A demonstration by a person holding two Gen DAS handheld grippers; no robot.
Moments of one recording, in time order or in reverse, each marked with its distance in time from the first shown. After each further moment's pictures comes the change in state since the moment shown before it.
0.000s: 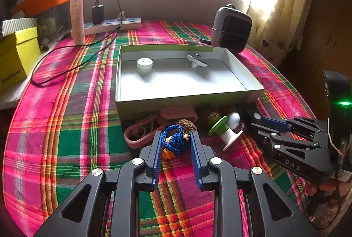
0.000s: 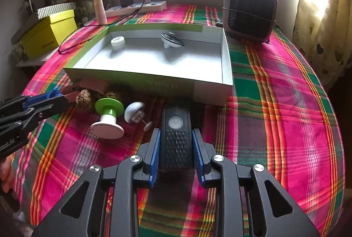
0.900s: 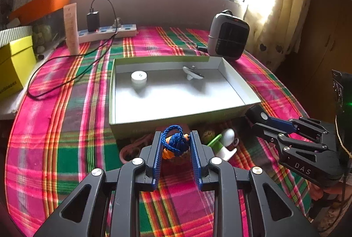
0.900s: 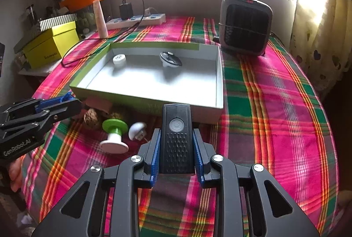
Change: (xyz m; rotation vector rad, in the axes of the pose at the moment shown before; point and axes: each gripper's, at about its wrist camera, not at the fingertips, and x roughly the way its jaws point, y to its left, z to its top) left arm 0.002 -0.005 0.024 0.014 -0.020 -0.013; right arm -0.022 -0.007 0.020 0.021 -0.054 0.018
